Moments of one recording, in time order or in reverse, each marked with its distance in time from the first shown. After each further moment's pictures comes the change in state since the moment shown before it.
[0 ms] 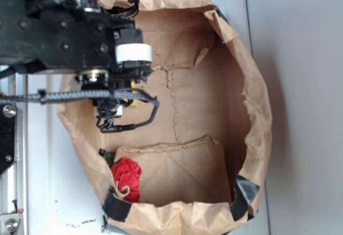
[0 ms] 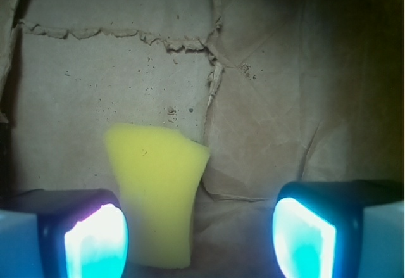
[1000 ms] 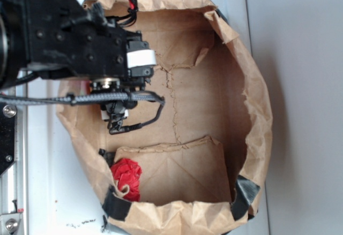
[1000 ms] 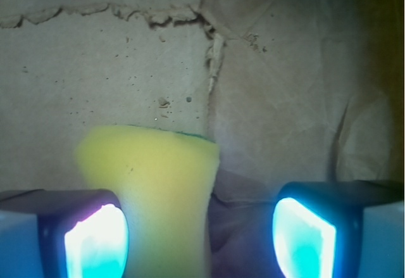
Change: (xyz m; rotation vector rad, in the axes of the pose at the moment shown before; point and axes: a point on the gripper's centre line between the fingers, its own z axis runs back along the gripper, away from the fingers) arm -0.002 -0.010 -0.024 0.025 0.041 0.046
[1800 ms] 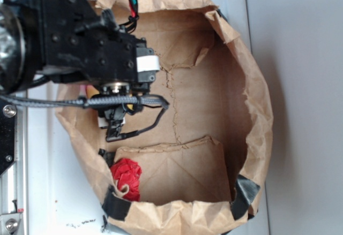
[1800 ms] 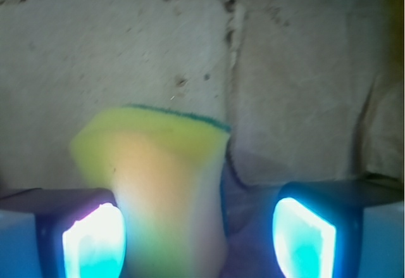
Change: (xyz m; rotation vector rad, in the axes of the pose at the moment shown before) arm -0.010 -0.008 -0.002 -0.034 0.092 -0.012
